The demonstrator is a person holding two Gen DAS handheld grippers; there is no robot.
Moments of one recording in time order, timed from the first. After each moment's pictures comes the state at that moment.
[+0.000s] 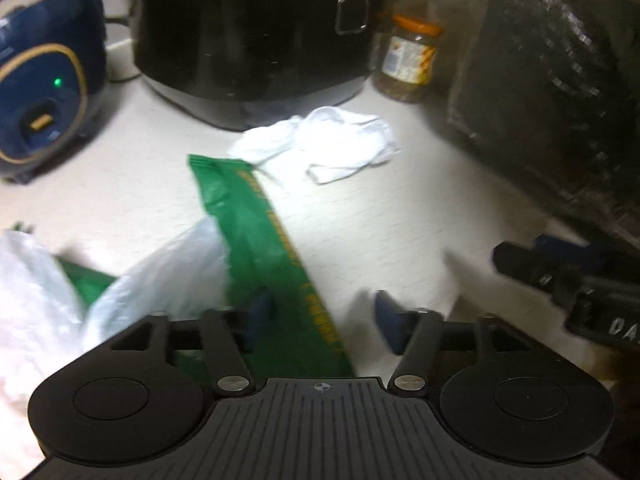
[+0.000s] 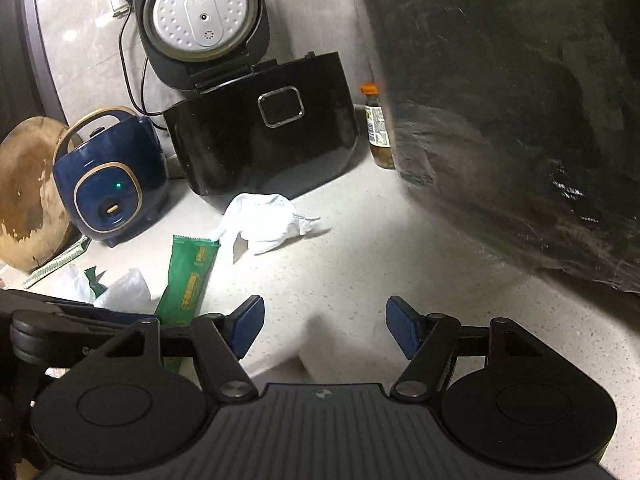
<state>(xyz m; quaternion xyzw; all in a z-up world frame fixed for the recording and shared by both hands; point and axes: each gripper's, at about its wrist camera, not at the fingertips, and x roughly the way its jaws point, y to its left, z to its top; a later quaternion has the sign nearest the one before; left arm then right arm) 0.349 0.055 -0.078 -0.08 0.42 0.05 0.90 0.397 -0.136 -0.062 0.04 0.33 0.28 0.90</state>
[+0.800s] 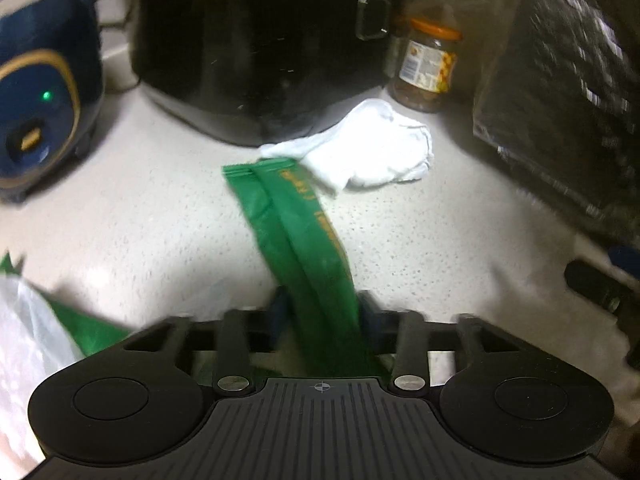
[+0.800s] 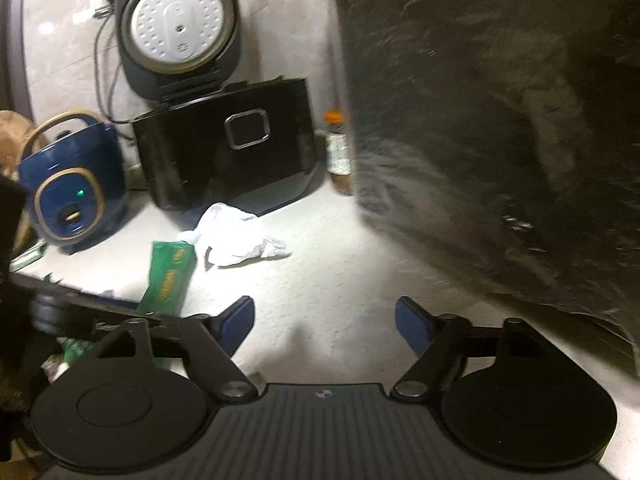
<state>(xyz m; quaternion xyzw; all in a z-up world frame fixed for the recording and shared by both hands) 0.371 0.080 -0.083 -0.08 0.42 0.05 0.90 0.377 -0.128 -0.049 0.00 0.29 0.19 0.94</state>
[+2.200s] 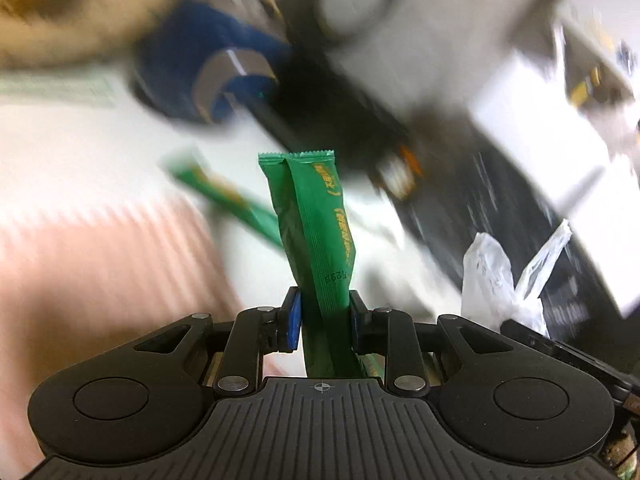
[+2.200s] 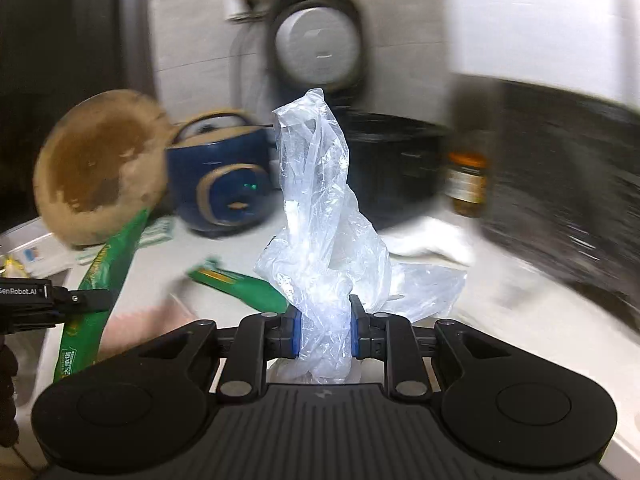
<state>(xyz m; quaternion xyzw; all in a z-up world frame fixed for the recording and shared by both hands) 0.089 0.209 -0.044 -0.29 0.31 -0.04 0.90 0.175 -0.070 0.032 -0.02 0.28 0.23 0.93</state>
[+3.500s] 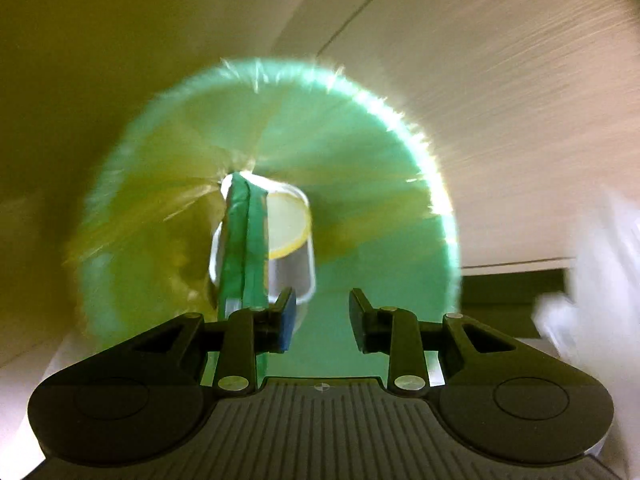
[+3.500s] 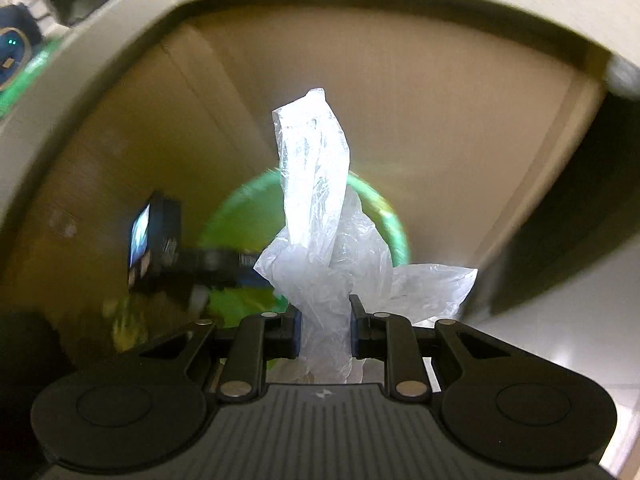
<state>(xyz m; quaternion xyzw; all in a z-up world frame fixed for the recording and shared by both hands) 0.208 0.045 -0.400 -0.21 0.61 -0.13 0.75 0.159 -0.183 -0.212 0.10 0.54 0.08 0.83</state>
